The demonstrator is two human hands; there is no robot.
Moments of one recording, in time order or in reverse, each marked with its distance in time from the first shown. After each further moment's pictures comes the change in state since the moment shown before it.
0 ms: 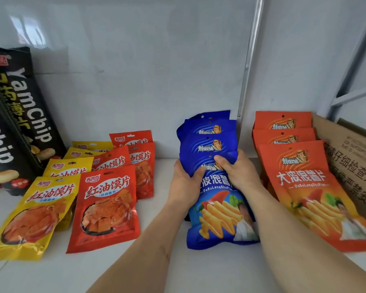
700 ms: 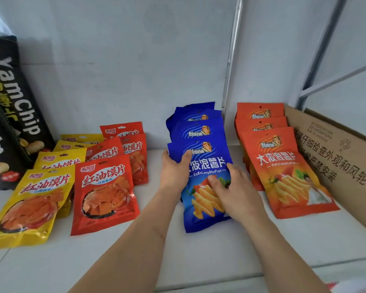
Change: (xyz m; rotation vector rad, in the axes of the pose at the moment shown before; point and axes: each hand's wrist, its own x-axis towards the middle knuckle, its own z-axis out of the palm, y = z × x) left_hand -0.015 0.003 -0.011 -0.102 0.009 -0.056; right_hand -0.132 -0.011 -0.009 -0.442 0.074 0.037
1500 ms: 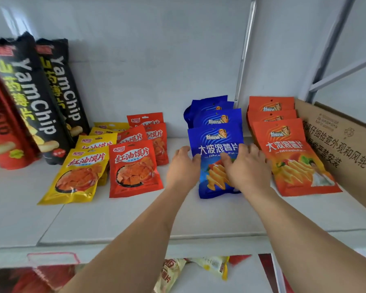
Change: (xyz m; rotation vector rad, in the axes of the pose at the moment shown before) left_hand -0.067 0.017 -0.041 0.666 0.006 0.189; right_hand -0.009 -0.022 -0.003 -0.397 0.243 -0.063
